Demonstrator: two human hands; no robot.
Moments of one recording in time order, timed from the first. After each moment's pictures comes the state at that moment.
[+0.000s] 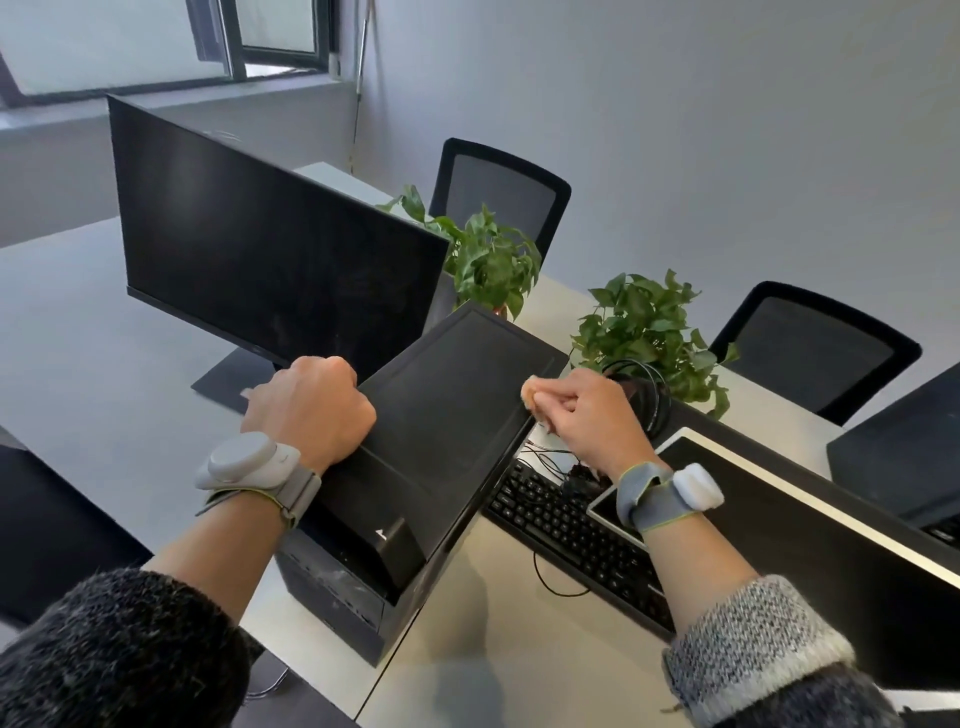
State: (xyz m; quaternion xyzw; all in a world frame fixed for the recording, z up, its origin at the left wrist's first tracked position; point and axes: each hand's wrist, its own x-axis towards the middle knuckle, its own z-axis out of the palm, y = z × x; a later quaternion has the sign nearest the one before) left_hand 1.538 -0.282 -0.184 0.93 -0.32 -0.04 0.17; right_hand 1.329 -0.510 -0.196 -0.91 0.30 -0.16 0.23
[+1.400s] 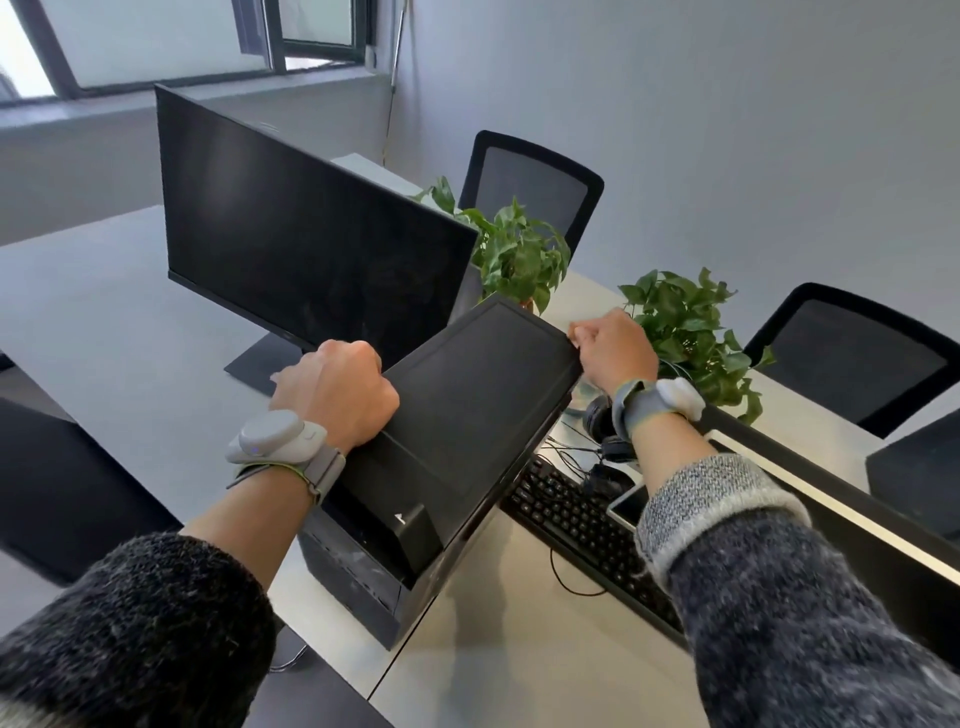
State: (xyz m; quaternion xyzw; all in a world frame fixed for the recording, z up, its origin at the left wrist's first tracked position) left_hand 1.532 -0.284 -0.180 0.93 -0.32 -0.05 0.16; right_hand 1.394 -0.584 -0.205 -0.90 0.41 -0.16 0.08
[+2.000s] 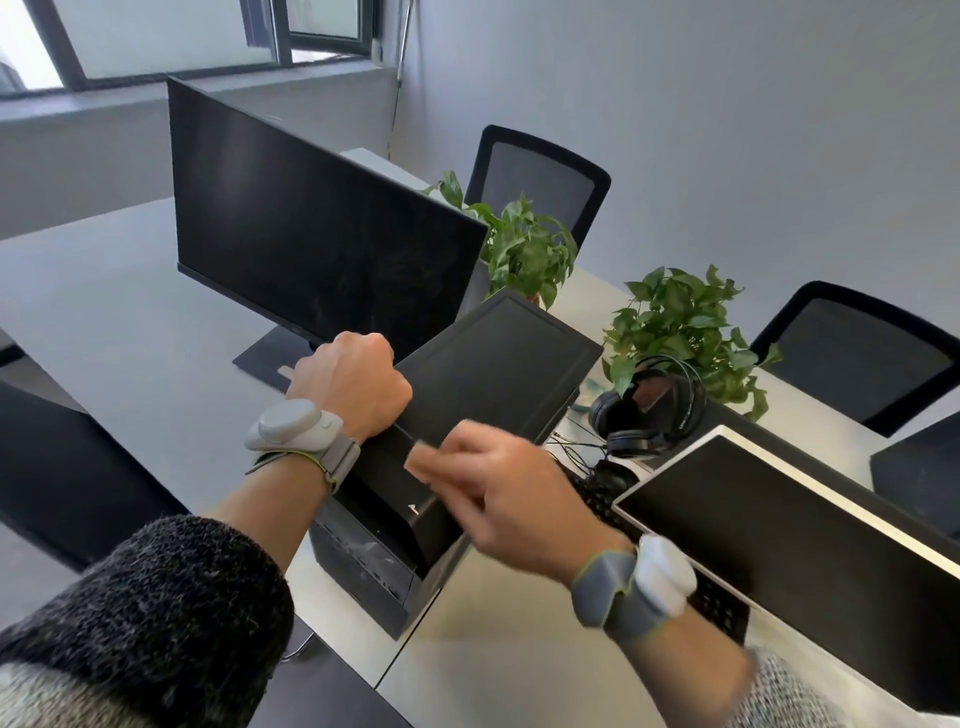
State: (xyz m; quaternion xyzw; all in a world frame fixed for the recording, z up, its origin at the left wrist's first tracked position) left_hand 1.534 -0.283 -0.182 0.93 -0.33 -0.04 0.16; right_hand 1.341 -0.376 -0.199 -0.98 0.03 -0.13 0.17
